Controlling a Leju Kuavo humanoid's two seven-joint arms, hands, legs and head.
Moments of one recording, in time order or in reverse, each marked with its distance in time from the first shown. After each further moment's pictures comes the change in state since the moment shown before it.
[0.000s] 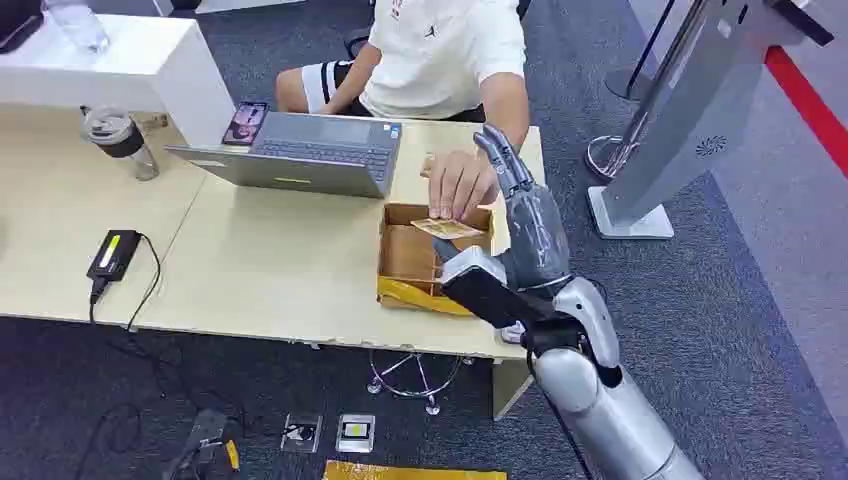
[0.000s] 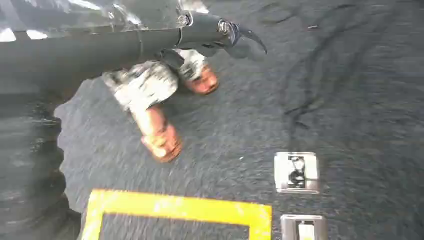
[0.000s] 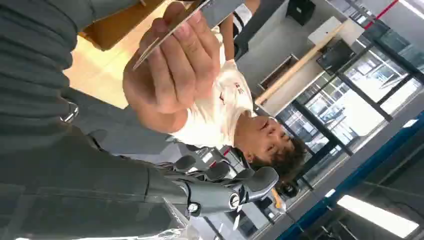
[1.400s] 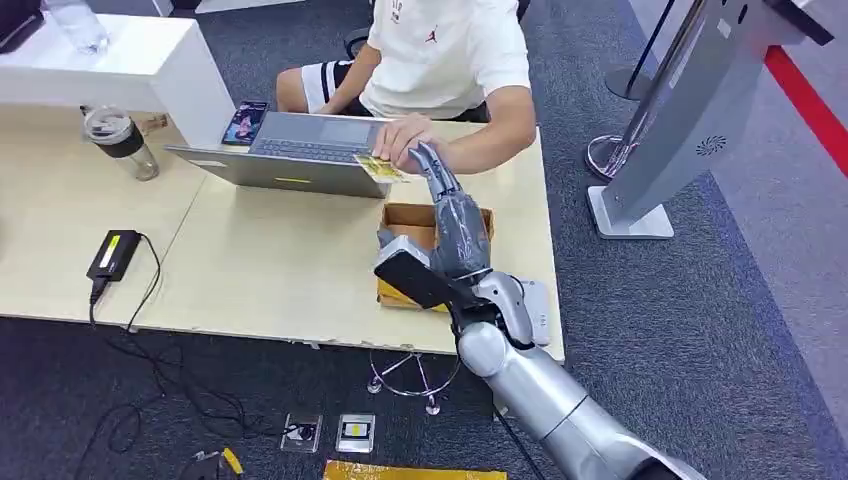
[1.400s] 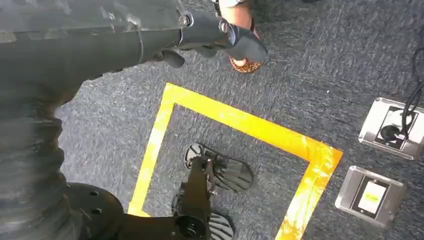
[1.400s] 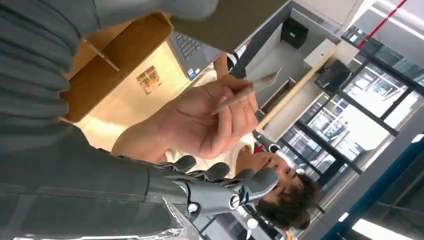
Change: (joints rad) left arm -0.006 -0.100 0.038 0.080 0.325 -0.067 0.159; right arm -0.181 0.176 0.159 0.550 -0.187 -0.268 -0.192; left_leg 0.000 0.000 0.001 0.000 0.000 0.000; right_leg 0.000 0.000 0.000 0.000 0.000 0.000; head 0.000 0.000
